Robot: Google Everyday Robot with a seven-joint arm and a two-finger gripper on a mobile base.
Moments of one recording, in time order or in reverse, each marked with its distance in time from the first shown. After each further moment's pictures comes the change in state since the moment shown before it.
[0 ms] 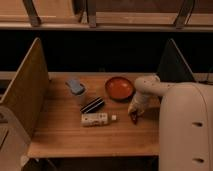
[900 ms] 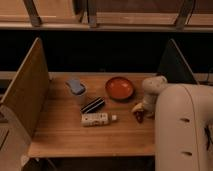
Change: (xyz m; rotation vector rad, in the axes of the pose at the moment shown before) arm -0.008 -0.089 0.015 0.150 0.026 0.191
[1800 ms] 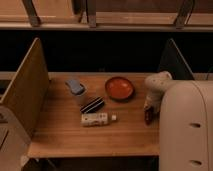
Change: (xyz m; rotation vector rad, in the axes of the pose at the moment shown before) arm -0.009 -0.009 -0.048 0.021 -0.113 0.019
